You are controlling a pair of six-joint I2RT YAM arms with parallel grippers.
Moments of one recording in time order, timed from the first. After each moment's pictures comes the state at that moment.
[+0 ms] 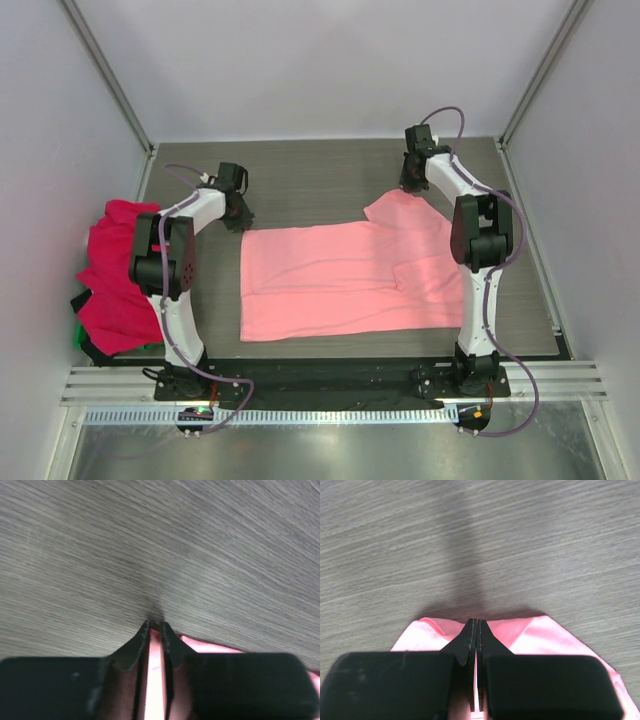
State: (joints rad) left arm -0.17 1.97 1.34 -0.49 -0.13 -0.63; right arm 0.16 2.23 1.86 -0.61 0.17 0.36
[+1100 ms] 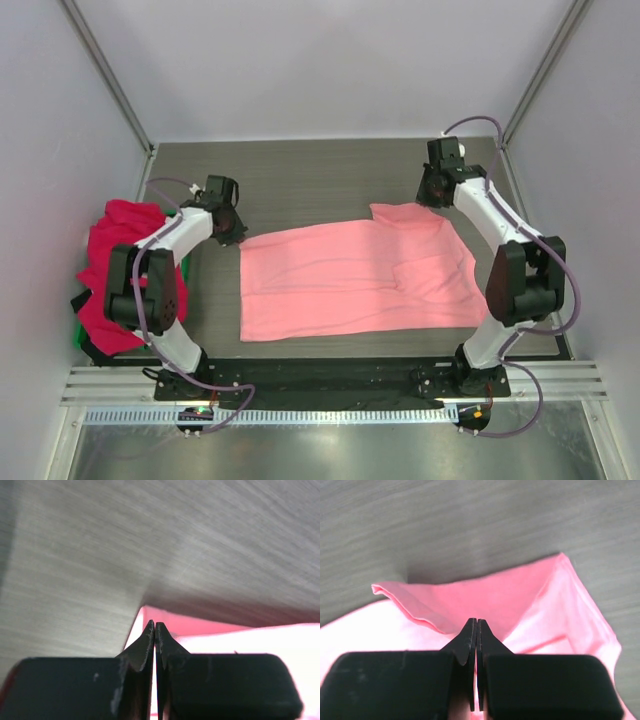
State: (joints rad) left arm -0.17 1.69 1.11 -0.49 -0.10 -0.64; right arm 0.16 1.72 1.42 -0.61 0.16 0.40
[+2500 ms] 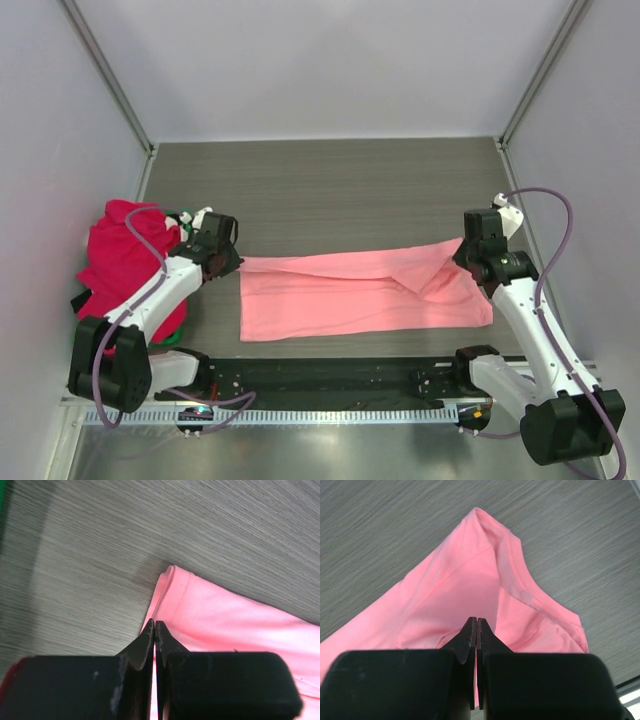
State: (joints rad) left arm -0.28 1.25 0.76 -0.50 -0.24 -0.71; right arm 0.13 0.93 0.82 -0.71 0.39 0.58
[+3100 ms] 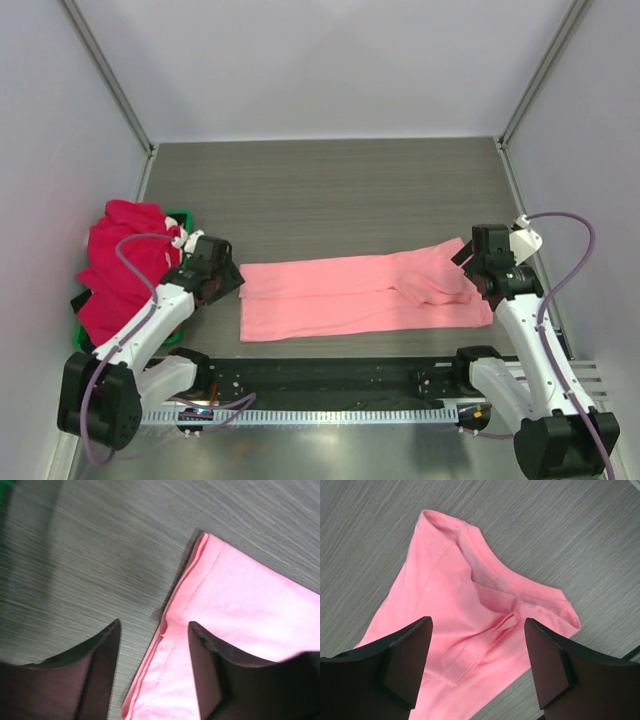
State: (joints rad) left arm -0.29 1.07 0.58 -0.55 -0.23 -0.78; right arm 0.06 0.85 0.74 -0.78 0.44 0.76
